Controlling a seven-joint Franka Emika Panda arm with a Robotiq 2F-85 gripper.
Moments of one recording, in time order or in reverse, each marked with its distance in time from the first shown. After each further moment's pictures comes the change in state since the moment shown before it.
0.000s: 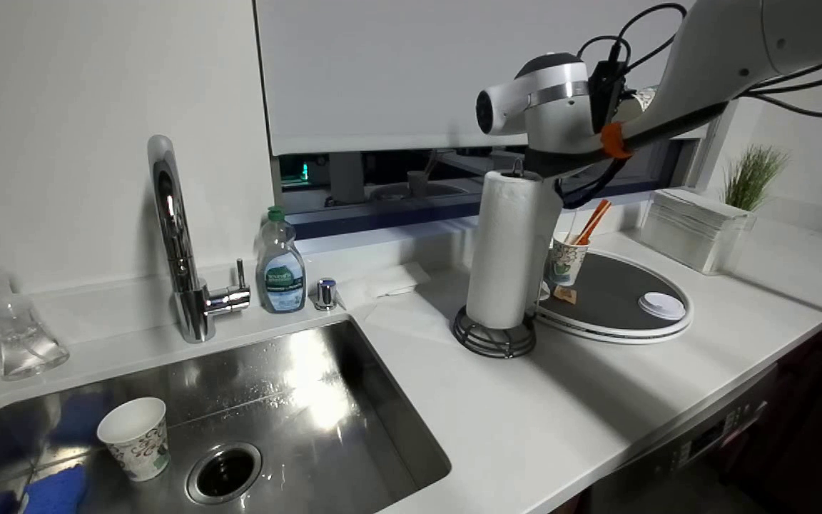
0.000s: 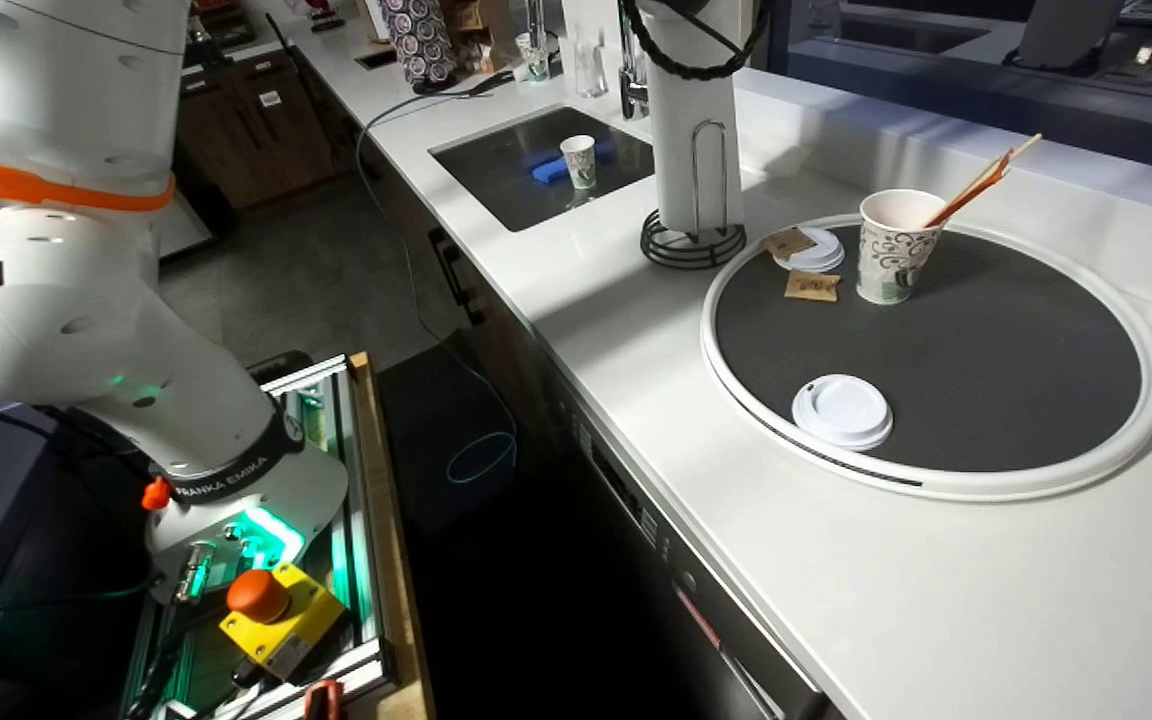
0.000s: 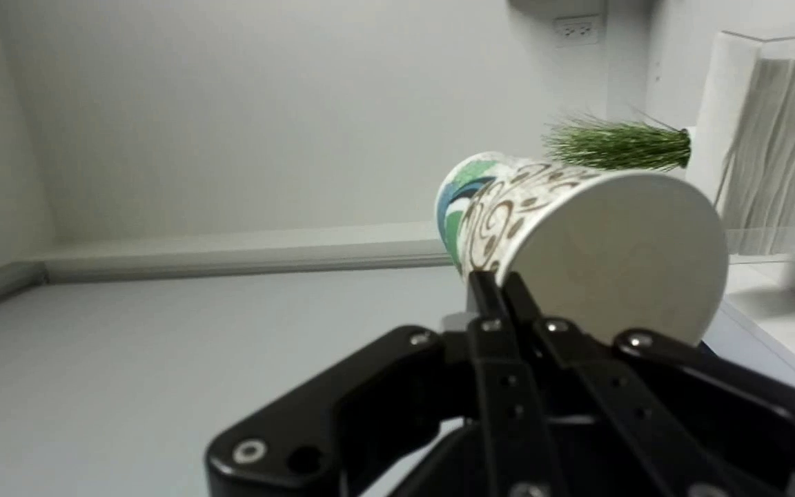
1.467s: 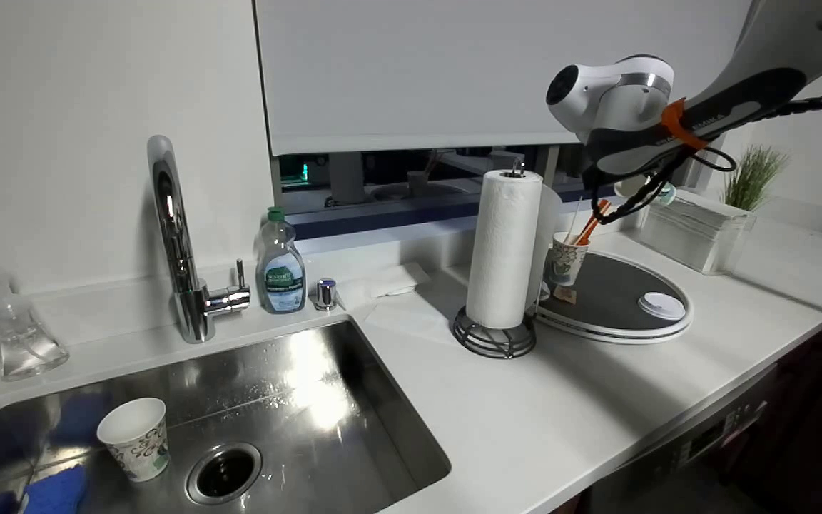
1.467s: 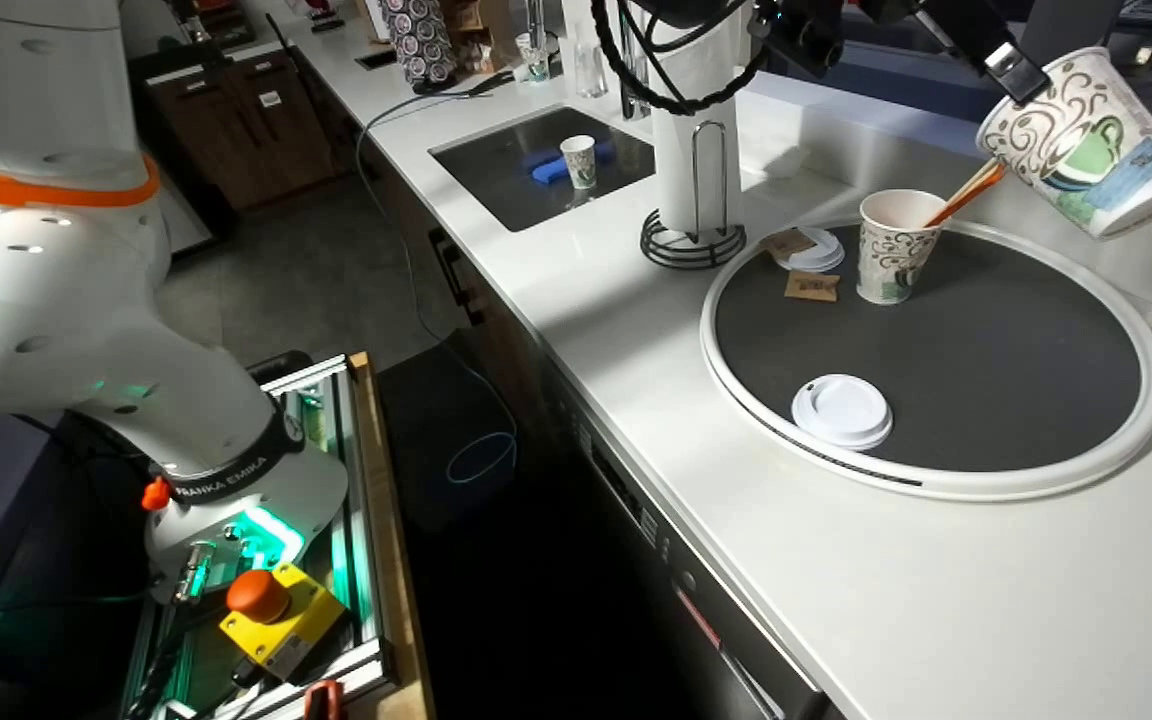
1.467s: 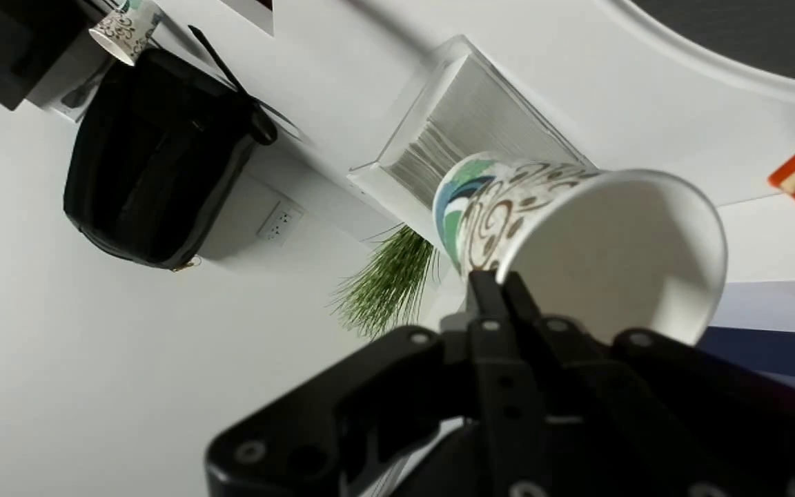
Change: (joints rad) arm -0.189 -0.165 -0.027 -0.257 0.504 0.435 0.867
